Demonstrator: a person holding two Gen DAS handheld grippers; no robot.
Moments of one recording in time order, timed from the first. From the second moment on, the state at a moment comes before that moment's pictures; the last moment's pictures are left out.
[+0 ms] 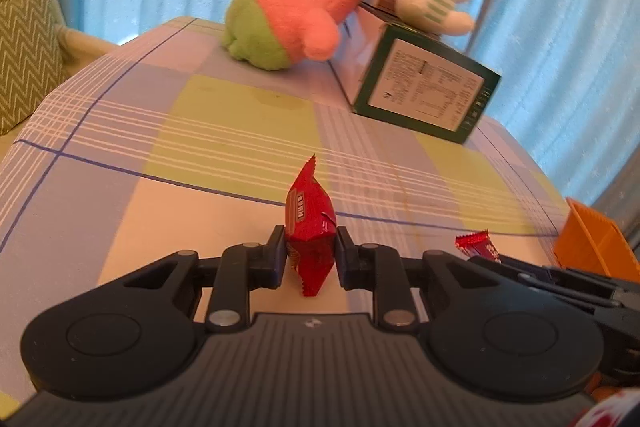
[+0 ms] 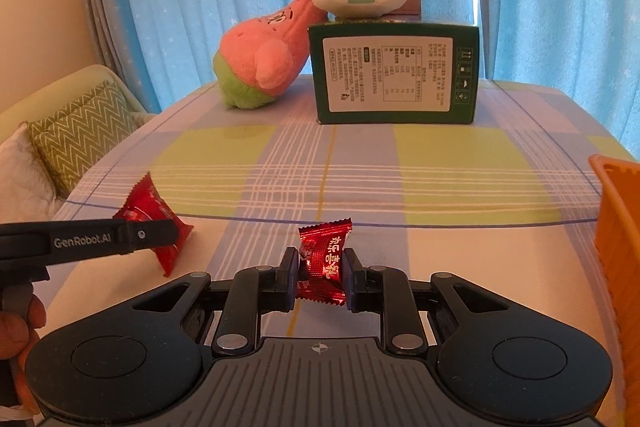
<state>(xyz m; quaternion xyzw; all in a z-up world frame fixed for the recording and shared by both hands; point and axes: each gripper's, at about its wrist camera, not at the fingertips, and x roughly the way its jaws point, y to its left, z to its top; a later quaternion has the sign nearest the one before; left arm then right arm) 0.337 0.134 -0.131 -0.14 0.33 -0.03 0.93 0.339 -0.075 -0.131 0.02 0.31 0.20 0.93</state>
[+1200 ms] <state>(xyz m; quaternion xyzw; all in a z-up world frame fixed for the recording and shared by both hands) 0.132 0.012 -0.038 -0.09 0.32 -0.08 0.94 0.141 -0.182 -0.053 0.06 0.31 0.15 0.94</state>
